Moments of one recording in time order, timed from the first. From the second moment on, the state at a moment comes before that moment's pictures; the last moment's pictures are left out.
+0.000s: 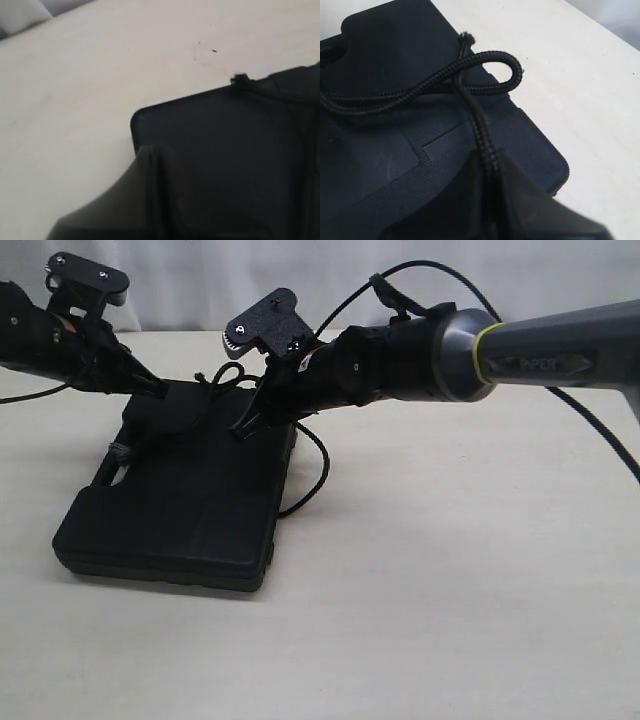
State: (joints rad) left arm -0.17 1.86 -1.10 -0.14 0.15 0.37; right arm 0.58 2.11 -1.45 0.26 0.14 -0.49
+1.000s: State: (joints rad) left arm -0.17 1.93 -1.07 -1.30 0.50 1.75; right arm 0.58 2.11 -1.45 0.26 0.14 -0.49
